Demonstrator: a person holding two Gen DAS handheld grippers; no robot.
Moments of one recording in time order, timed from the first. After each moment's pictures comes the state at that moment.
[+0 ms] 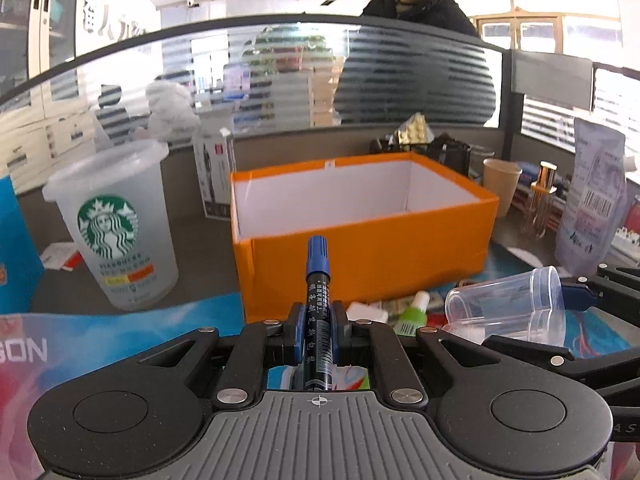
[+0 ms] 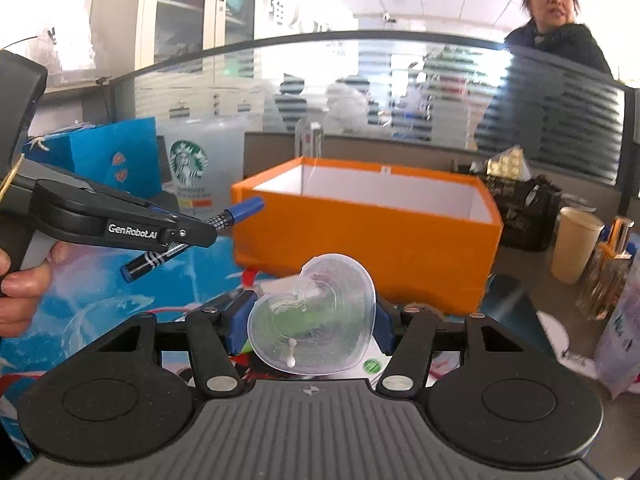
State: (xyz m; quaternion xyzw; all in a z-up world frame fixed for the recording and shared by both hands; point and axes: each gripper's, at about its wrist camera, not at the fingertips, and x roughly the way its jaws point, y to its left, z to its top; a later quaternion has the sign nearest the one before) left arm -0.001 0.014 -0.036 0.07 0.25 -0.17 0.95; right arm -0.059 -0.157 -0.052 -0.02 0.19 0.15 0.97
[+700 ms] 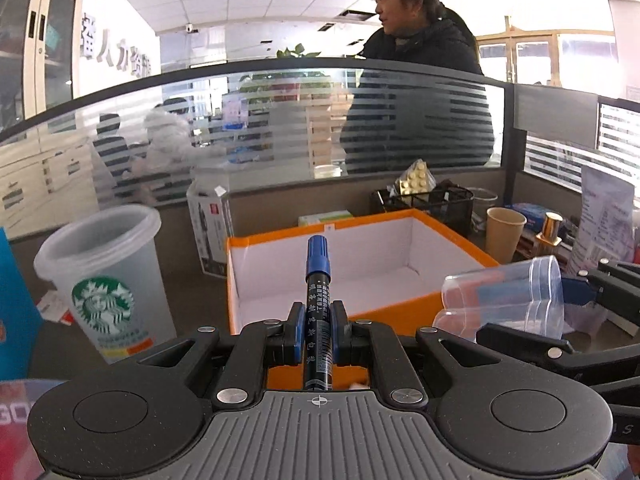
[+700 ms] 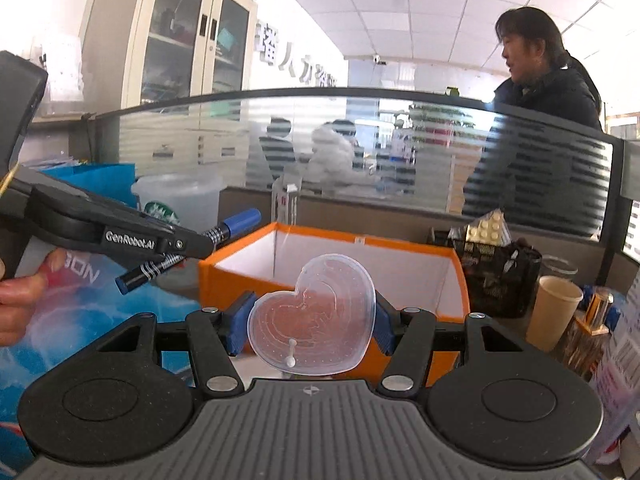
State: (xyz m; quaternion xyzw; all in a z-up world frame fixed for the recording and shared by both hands) left arm 0.032 -0.002 0.006 0.07 0.21 -0.17 0.96; right arm -0.029 -0.169 -0.012 -0.03 0.12 0.13 0.98
